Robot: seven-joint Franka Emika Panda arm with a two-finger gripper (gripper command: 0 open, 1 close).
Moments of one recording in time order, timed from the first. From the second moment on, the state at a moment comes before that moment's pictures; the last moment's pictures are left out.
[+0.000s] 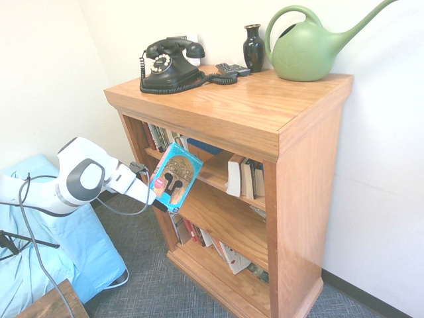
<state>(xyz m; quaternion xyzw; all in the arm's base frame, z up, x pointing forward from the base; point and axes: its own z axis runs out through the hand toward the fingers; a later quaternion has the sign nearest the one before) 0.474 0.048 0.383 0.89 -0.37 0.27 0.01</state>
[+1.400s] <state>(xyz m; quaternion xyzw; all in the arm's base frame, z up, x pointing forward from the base) 0.566 0.041 0.437 0.91 -0.35 0.21 -0.06</state>
